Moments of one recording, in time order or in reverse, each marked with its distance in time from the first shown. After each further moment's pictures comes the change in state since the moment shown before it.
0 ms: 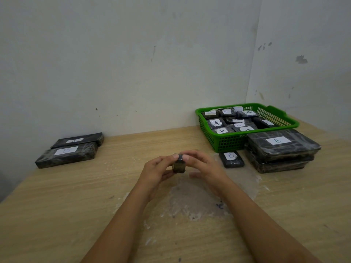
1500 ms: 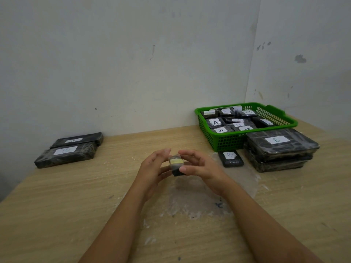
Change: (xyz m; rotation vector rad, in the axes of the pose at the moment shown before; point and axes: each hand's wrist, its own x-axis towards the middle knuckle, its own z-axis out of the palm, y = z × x) left_hand -0.002 0.006 -0.003 -0.105 0.000 -0.003; right_hand 0.003 0.006 -0.008 0.067 -0.160 -0.019
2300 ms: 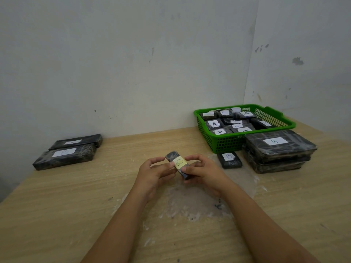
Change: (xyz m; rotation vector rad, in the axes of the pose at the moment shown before) left_hand 0.007 -0.011 -0.003 -0.127 0.108 -0.076; right_hand 0.004 0.004 -0.001 0.103 0.189 0.168
